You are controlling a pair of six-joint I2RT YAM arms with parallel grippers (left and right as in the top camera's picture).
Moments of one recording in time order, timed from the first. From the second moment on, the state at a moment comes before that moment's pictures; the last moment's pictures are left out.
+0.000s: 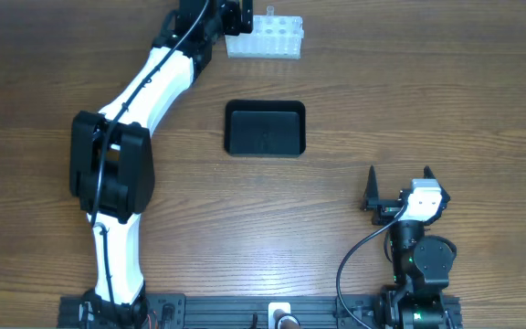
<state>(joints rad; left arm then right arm) -0.30 2.22 1.79 -0.07 -0.03 -0.17 0.00 0.02 0.01 -0.07 0.02 -0.02</state>
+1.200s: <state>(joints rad) -0.31 2.32 1.81 -0.04 -0.11 -0.16 0.00 0.02 0.01 -0.07 0.02 -0.02</state>
